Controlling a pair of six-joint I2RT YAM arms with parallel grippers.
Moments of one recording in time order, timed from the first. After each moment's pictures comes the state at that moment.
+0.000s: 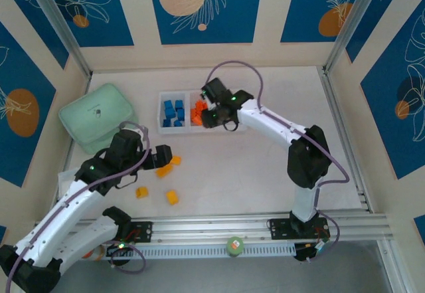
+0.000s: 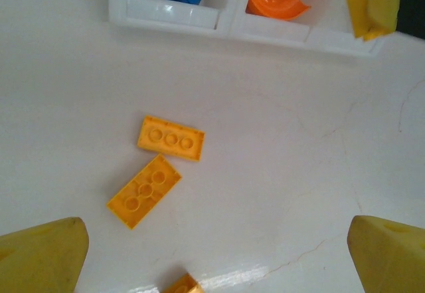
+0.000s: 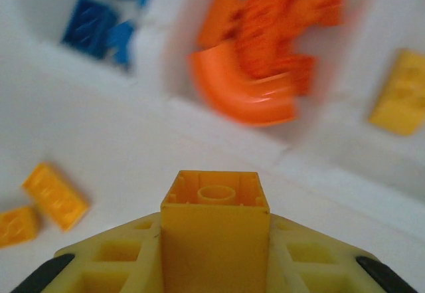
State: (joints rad) left arm -0.54 0.79 0.81 -0.81 0.01 -0.62; right arm 0.67 1.86 1.62 -0.80 0.03 0.30
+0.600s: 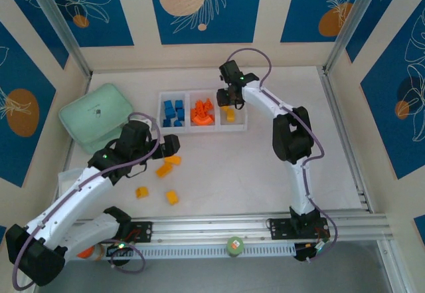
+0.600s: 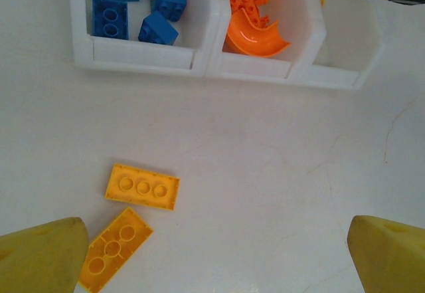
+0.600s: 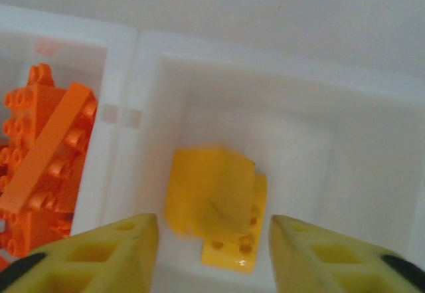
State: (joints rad) left arm -0.53 0.93 0.82 -0.63 0.01 -0.63; right arm 0.46 2.20 1.93 -0.79 0.08 0.22
